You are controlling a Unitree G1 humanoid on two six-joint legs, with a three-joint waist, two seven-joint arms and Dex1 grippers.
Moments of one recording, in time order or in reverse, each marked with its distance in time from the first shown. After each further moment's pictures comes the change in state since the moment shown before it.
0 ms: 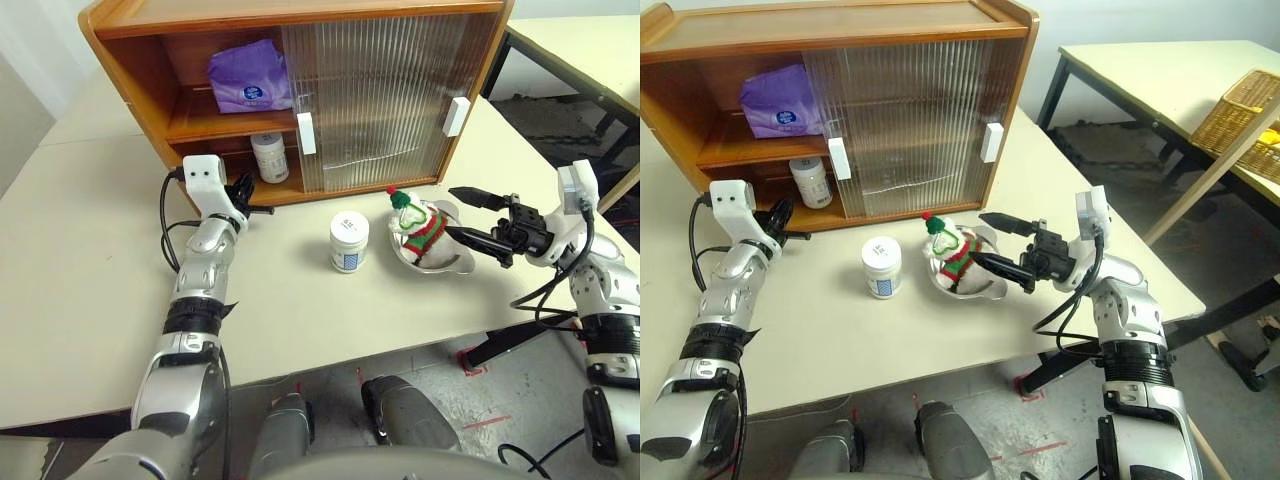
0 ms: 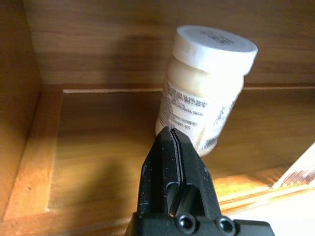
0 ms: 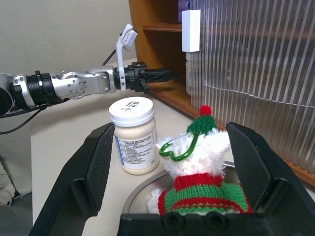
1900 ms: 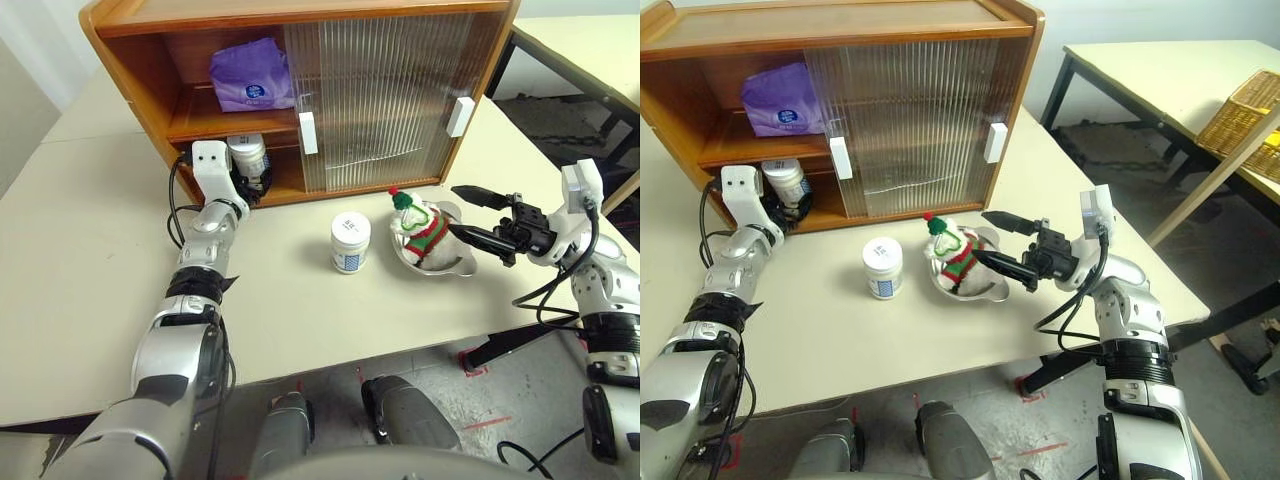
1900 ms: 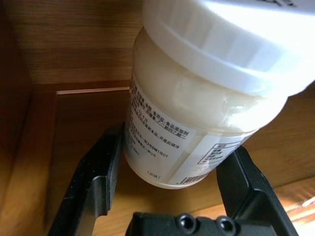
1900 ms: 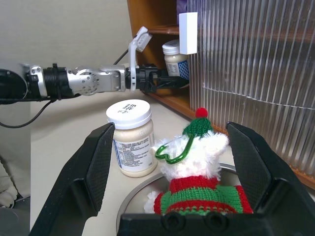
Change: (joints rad) left arm -0.198 0.037 -0.009 0.347 0.032 -0.071 -0.056; right arm -0.004 -0.003 -0.015 0.014 0.005 0.000 0.013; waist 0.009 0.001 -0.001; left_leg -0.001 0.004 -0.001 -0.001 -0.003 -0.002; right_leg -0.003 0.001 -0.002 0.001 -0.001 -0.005
